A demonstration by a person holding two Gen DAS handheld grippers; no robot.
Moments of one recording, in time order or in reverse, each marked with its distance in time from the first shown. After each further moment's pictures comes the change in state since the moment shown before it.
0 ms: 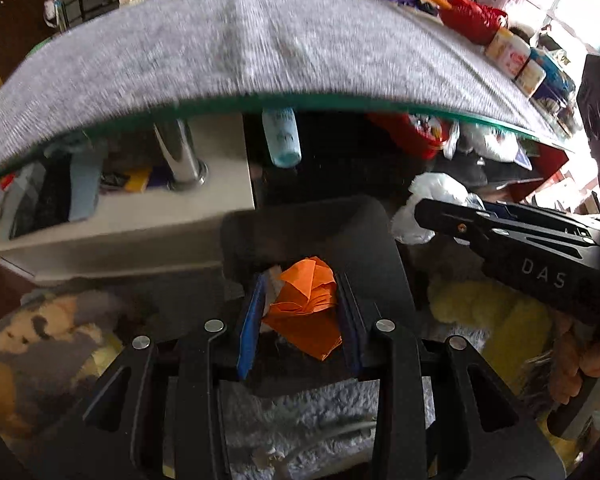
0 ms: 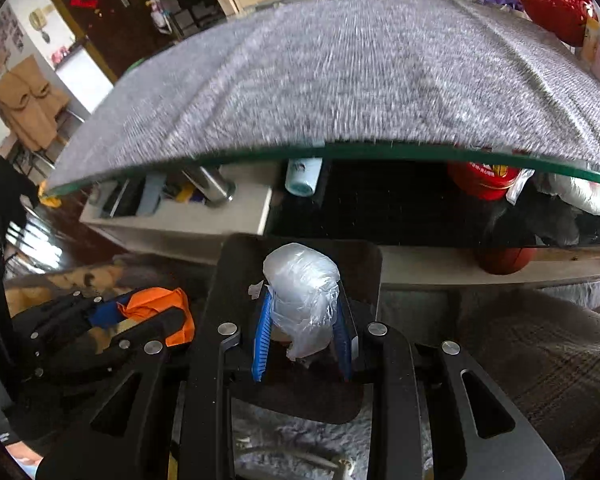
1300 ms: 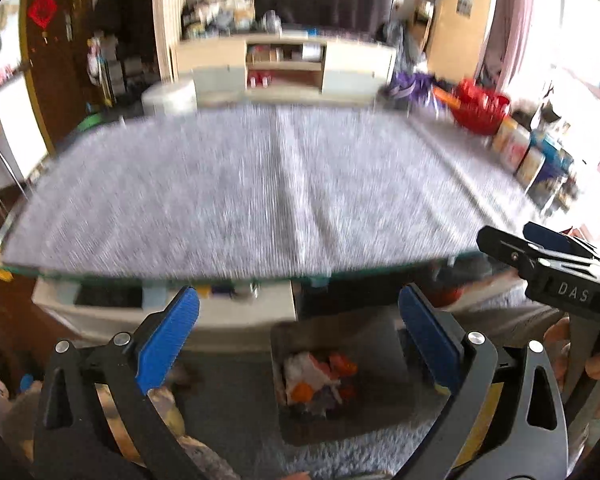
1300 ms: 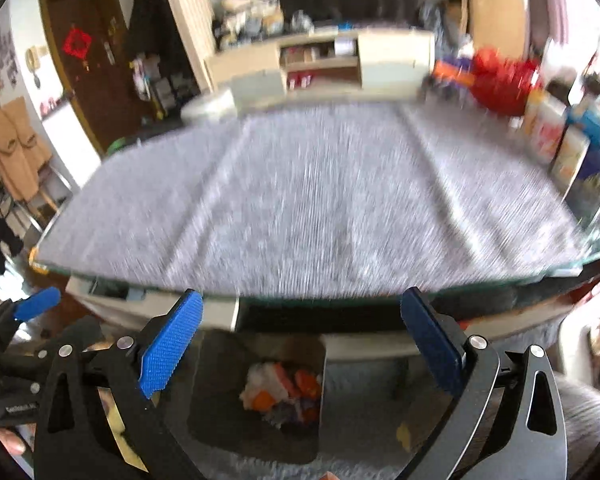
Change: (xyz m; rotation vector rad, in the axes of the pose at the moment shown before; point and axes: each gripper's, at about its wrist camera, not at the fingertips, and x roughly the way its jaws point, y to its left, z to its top) left arm -0.128 -0.003 0.059 -0.018 -0.343 0.128; right arm -0.122 -0.007 0.049 0.014 -0.349 -0.149
